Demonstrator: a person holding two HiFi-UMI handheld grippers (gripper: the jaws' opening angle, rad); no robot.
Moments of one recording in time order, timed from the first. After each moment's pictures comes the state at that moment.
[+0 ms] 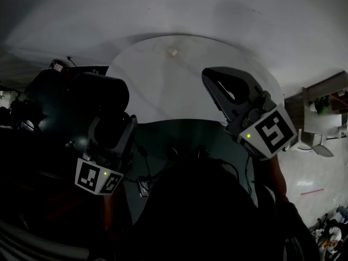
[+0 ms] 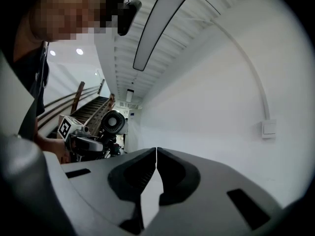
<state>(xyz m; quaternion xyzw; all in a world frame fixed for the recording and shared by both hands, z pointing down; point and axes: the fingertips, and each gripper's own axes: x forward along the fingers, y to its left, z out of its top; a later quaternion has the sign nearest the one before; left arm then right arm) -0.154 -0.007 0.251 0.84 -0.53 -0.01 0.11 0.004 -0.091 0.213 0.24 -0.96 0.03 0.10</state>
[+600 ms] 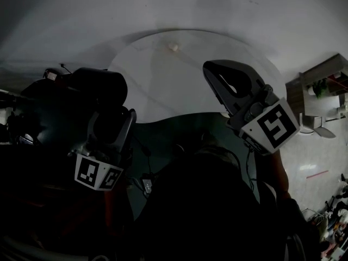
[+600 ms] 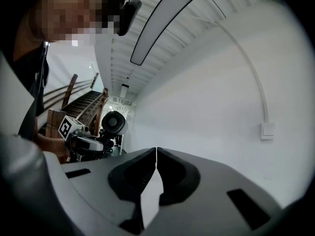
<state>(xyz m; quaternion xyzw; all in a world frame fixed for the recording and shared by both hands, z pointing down) -0.154 -0.026 0.262 0.86 -0.50 -0.02 0.12 0.012 -0.095 0.215 0.29 -0.95 0.02 0.10</state>
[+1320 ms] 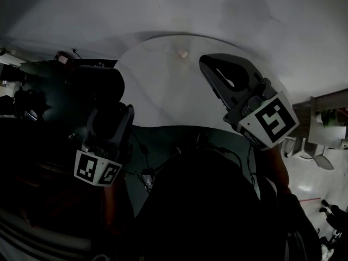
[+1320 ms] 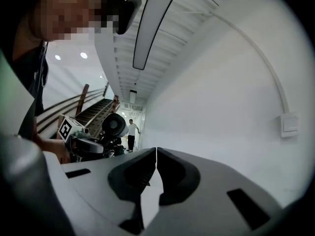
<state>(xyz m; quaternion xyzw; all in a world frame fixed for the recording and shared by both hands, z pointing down) -0.159 0.004 0.255 0.82 -0.57 -0.02 0.11 -0.002 -0.090 0.208 0.21 -0.97 0.01 0.08</state>
